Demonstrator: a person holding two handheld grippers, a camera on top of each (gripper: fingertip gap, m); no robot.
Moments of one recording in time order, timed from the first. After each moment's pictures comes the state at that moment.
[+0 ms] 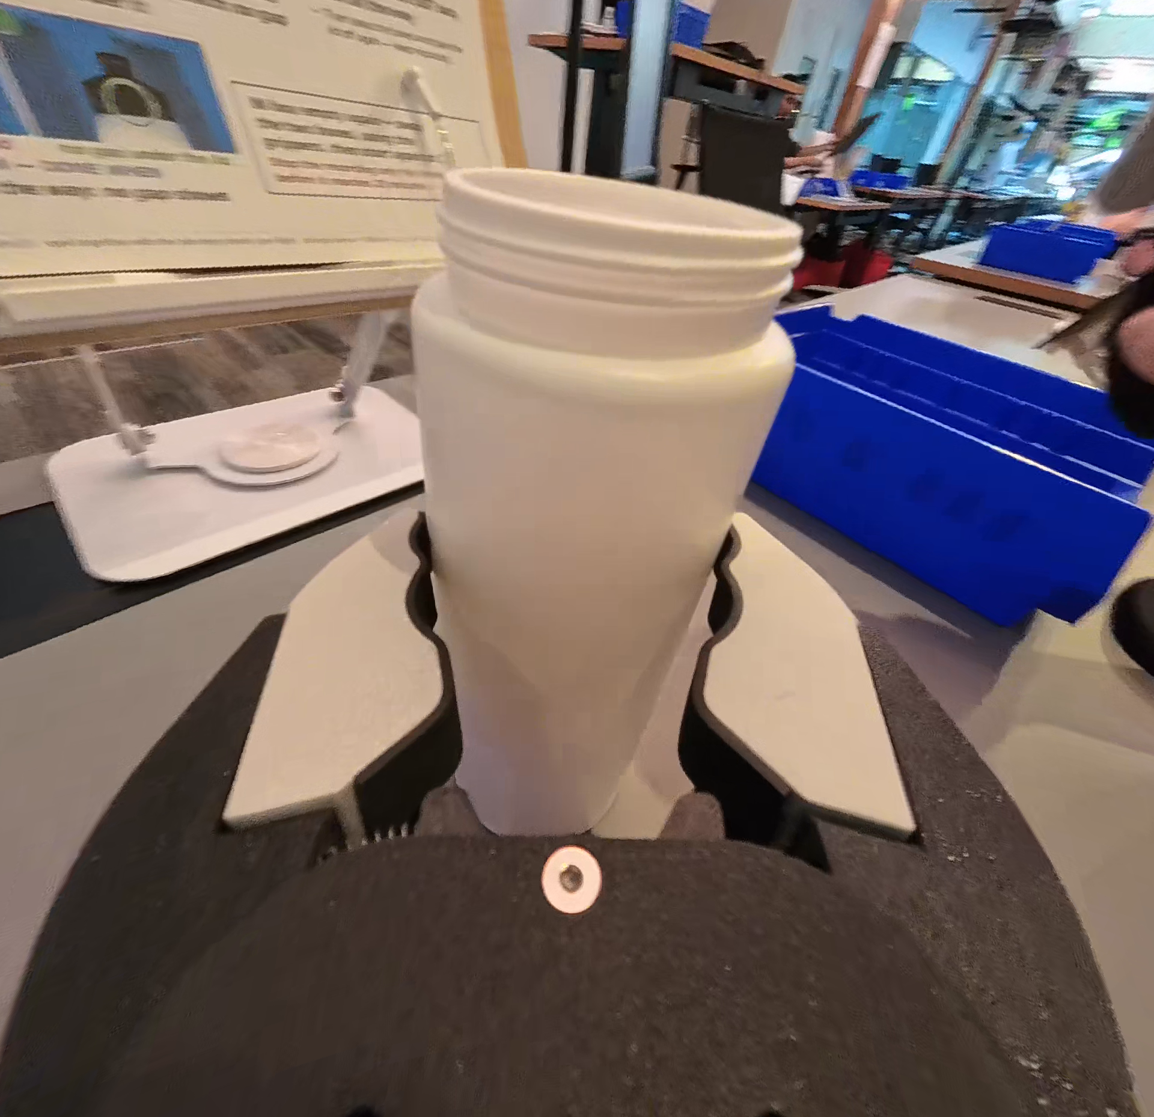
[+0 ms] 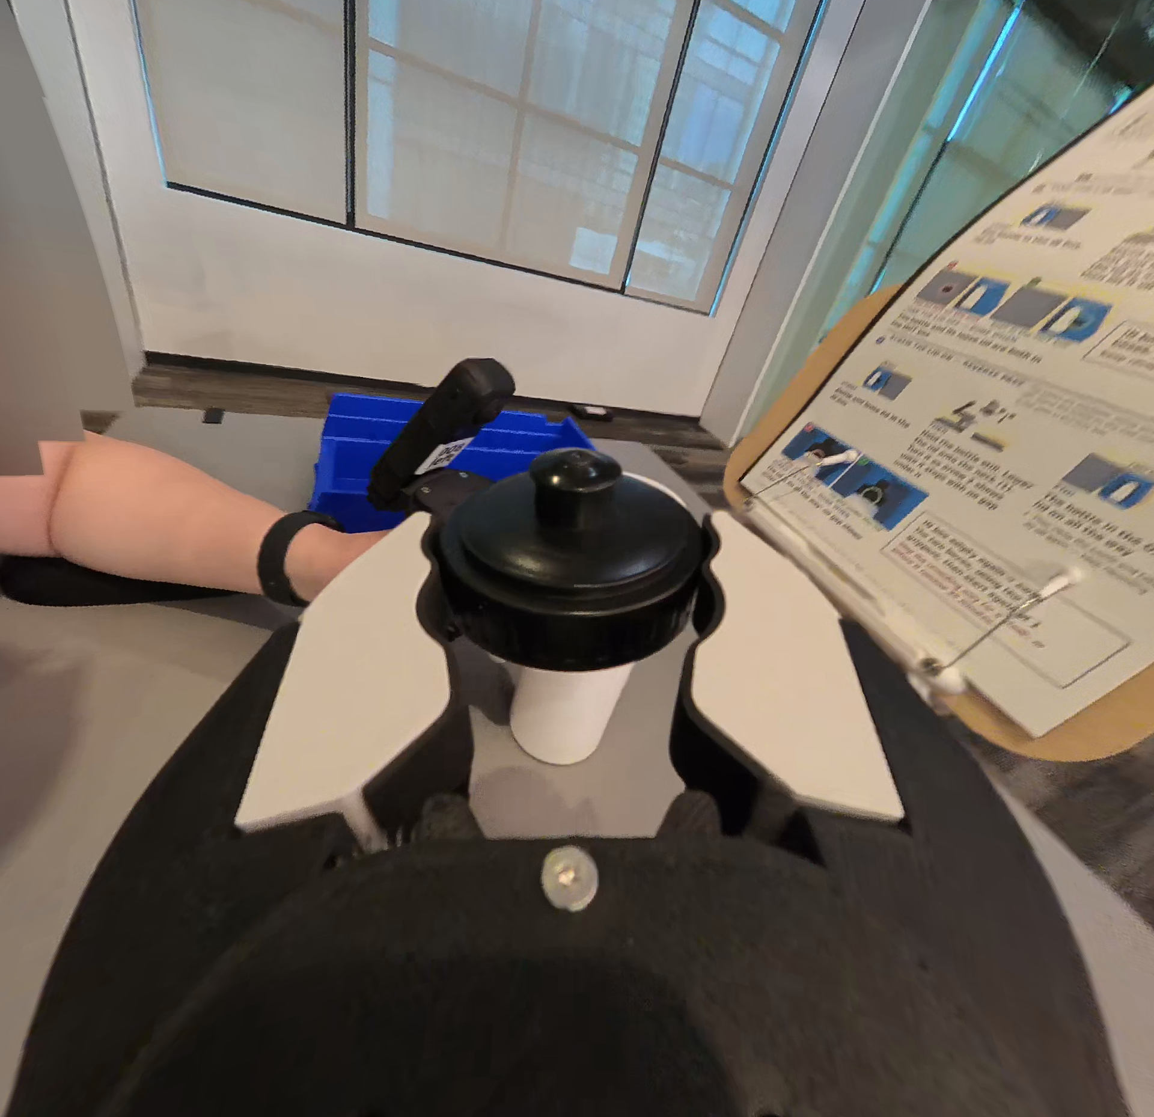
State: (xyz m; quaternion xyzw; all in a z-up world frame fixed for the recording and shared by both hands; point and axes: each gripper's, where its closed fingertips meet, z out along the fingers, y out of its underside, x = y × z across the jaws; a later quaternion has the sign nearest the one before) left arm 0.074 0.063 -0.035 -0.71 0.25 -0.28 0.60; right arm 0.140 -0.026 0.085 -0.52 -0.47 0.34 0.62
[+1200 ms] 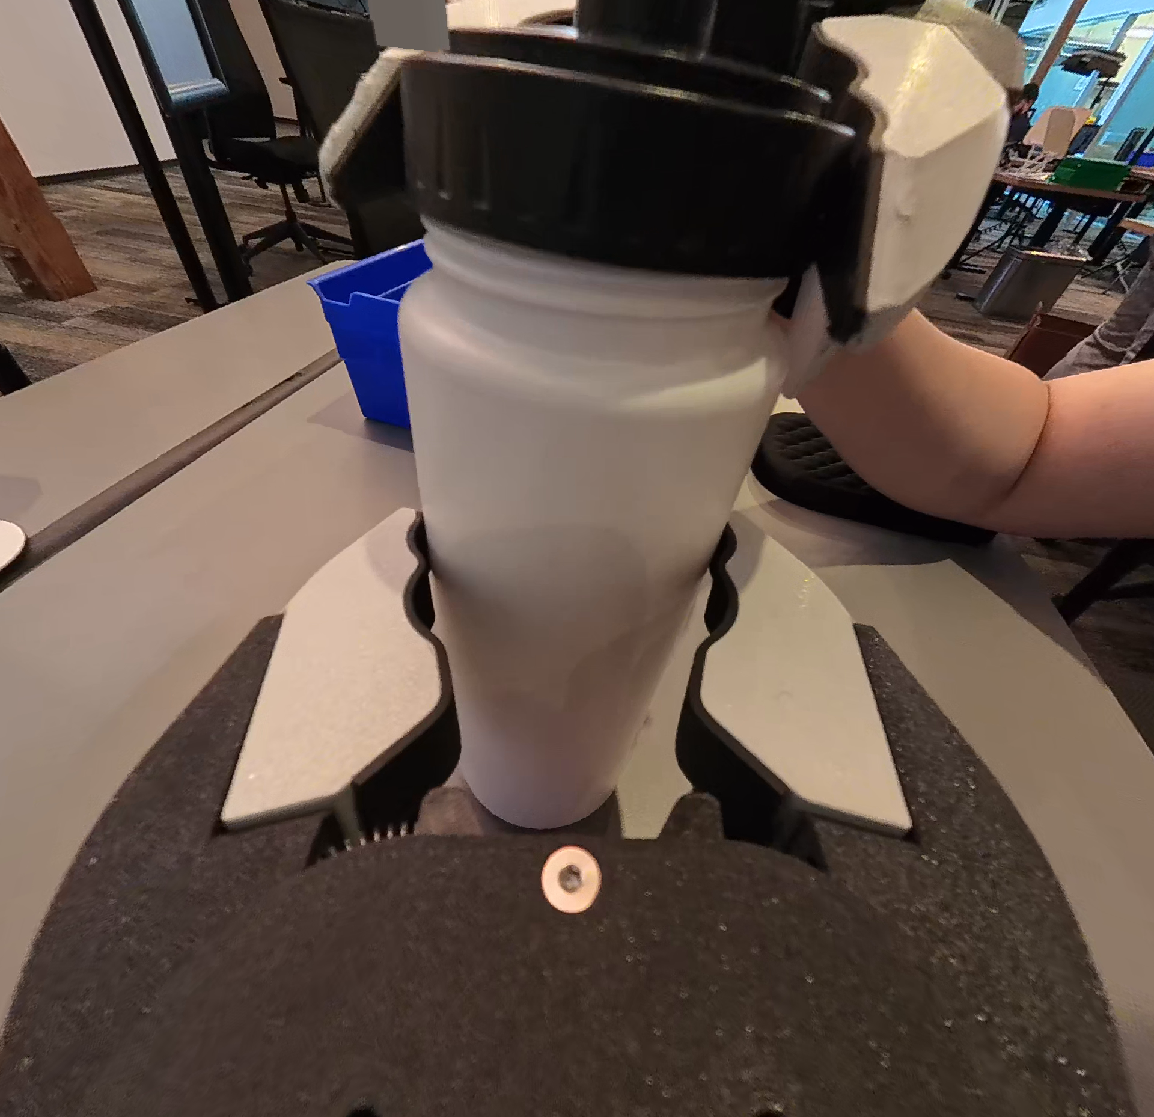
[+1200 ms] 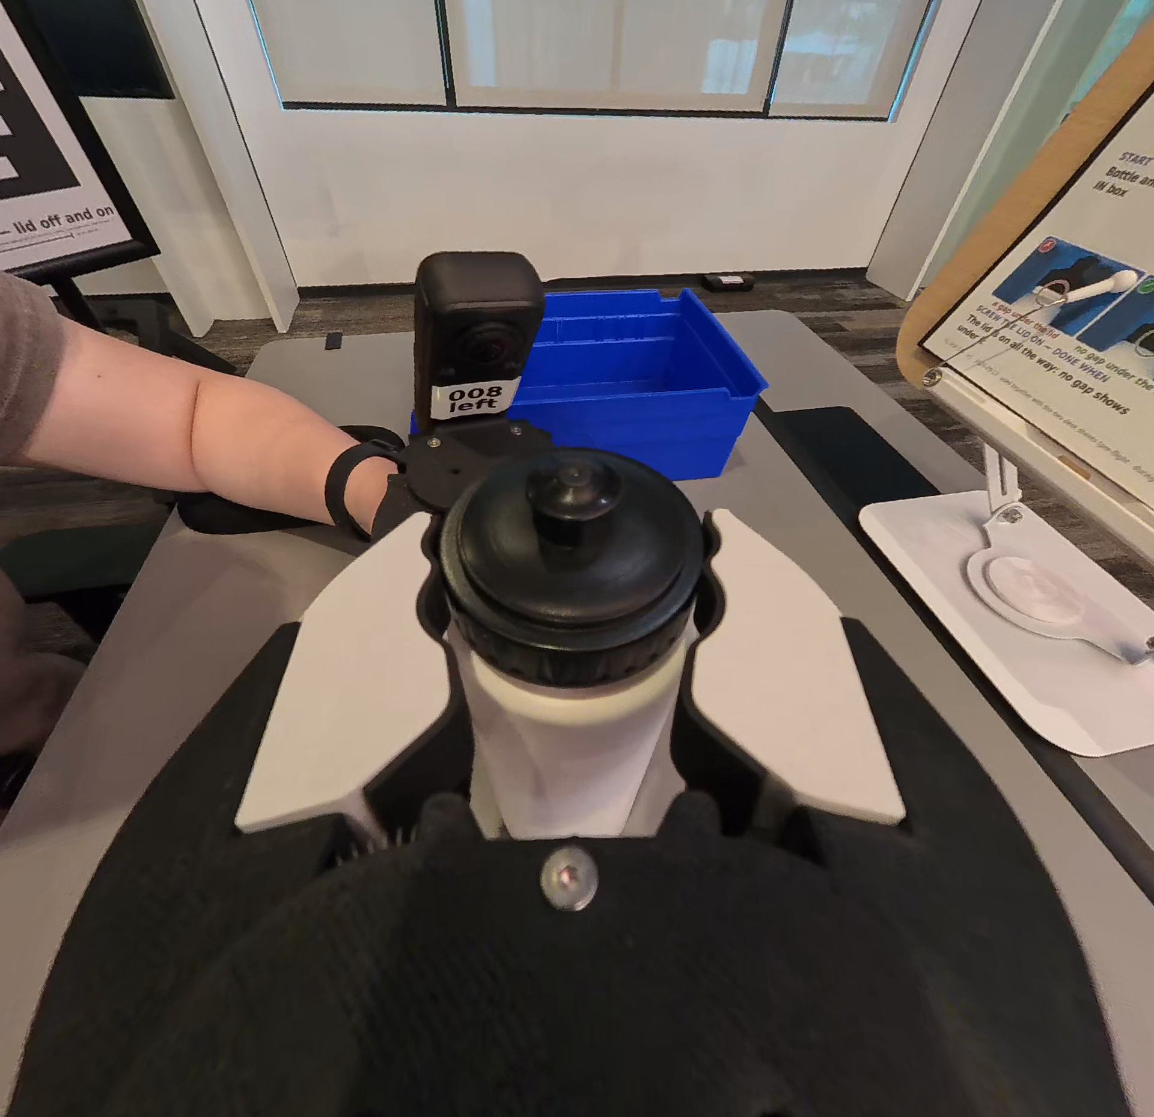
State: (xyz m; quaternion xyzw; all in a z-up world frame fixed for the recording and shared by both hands) left arm 0.158 -0.035 -0.039 -0.62 0.45 -0.42 0.48; right arm 0.112 -0.032 0.037 -0.59 -0.51 0.40 0.48
